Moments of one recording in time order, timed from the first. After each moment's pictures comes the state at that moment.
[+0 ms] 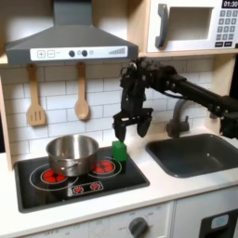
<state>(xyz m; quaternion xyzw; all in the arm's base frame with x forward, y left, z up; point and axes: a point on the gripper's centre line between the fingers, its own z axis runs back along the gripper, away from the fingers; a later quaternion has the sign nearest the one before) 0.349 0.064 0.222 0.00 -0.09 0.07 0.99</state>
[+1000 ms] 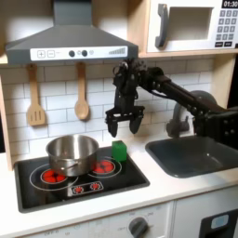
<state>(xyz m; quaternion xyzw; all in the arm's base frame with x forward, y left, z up) 0.394 0.062 0.213 0.01 -0.09 0.05 0.99</state>
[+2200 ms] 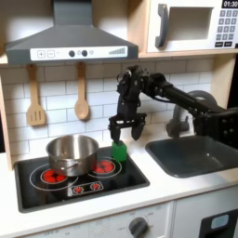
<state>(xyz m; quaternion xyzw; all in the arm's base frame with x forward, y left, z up) 0.397 0.055 0.192 0.02 -0.08 0.05 1.00</state>
